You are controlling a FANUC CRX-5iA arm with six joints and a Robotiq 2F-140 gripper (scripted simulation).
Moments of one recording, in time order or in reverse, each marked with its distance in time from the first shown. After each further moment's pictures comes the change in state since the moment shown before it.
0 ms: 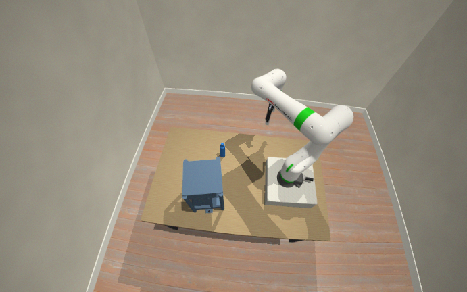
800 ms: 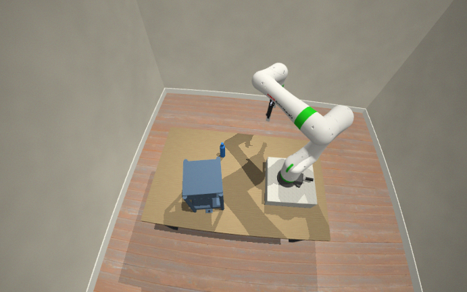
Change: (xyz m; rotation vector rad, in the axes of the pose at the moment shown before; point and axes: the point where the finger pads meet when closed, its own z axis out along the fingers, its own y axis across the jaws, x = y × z) arm 0.001 -0.001 -0.041 0.003 -0.002 0.000
